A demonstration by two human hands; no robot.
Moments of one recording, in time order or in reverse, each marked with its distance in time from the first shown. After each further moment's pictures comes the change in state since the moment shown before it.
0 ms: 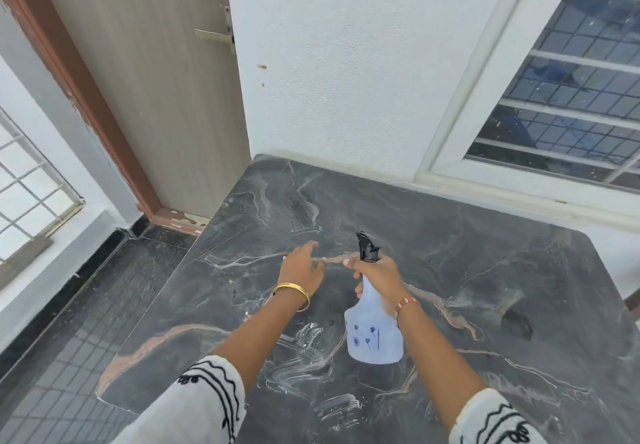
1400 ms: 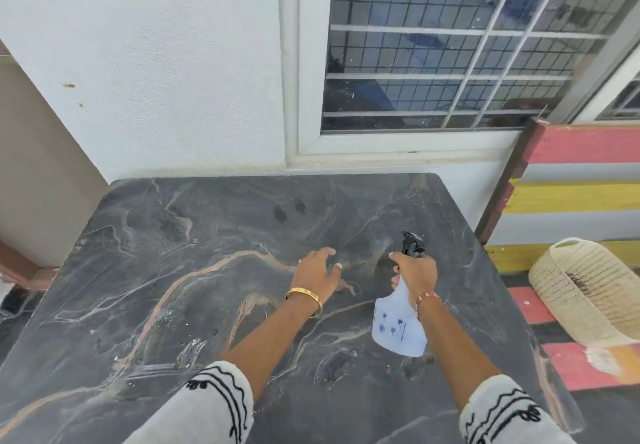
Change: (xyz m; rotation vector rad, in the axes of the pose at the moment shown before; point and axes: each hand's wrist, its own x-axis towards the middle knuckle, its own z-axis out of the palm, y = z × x) left_hand -0.056 0.166 0.147 0.021 -0.309 0.257; right_hand -0.033 0.075 -0.246 0.303 0.696 0.095
